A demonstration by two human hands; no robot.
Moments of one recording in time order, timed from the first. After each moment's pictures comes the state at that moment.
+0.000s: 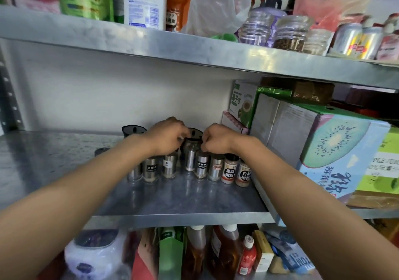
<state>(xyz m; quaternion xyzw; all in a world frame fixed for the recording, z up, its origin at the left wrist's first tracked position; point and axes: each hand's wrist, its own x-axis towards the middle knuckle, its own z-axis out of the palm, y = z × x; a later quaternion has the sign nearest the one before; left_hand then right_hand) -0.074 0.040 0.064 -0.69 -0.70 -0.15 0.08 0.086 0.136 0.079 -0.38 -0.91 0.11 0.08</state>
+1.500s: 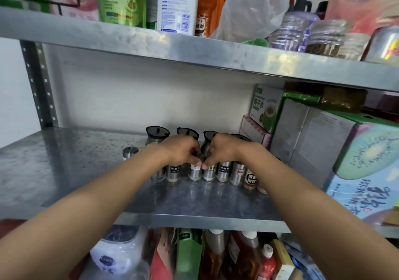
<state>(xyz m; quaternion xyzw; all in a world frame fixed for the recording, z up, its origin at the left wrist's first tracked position) -0.094 0.031 0.041 -0.66 -0.74 -0.10 -0.02 0.052 0.112 0.072 -0.33 -0.94 0.09 0.01</state>
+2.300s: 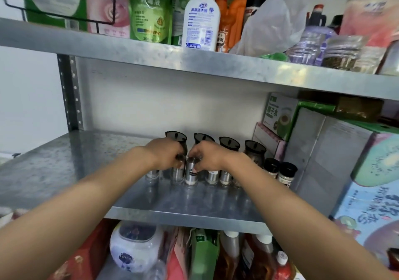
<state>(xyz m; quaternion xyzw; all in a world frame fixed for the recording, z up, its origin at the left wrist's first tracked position) -0.141 -0.043 0.047 -0.63 -0.78 -0.04 0.05 -0.008 0.065 0.053 -0.25 -0.96 0.11 0.03</state>
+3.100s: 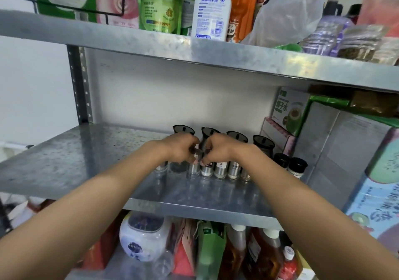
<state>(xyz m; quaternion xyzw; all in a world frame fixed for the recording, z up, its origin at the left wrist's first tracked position) -0.135 -0.031 0.043 -0.62 -0.77 -0.14 -0.05 -0.006 0.065 0.061 -0.31 -0.95 0.10 0.02</state>
